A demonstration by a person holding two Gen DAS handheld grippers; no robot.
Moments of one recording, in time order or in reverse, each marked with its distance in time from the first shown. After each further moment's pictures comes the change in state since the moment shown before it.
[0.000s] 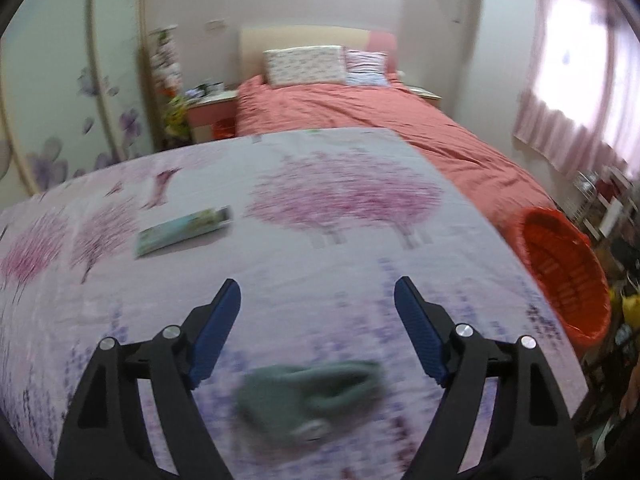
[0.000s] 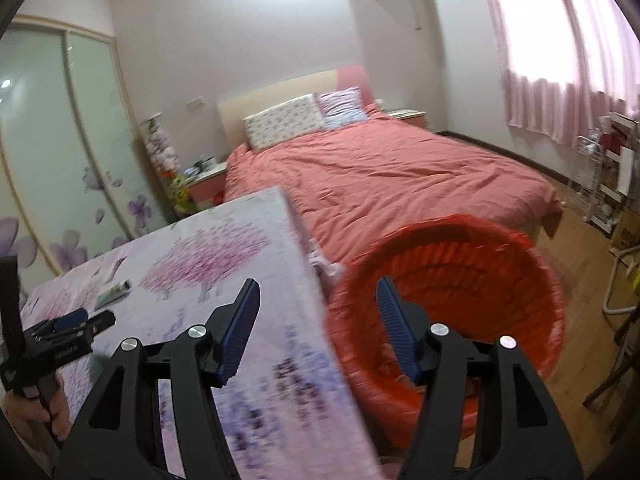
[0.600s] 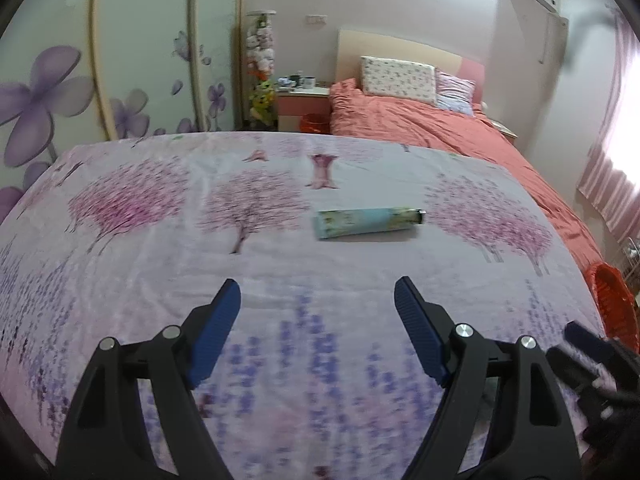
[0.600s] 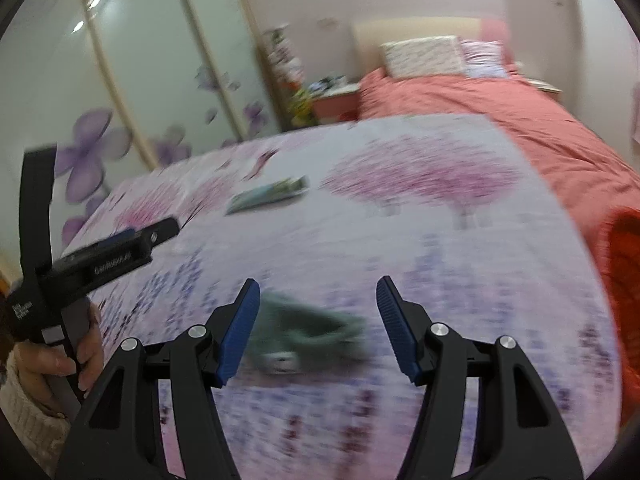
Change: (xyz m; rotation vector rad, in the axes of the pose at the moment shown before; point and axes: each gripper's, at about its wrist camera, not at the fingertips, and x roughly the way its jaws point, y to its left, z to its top) left arm -0.034 0.149 -0.022 -0.216 -0.024 0.193; right arm 0.059 0.203 -0.057 -0.265 0.277 0.345
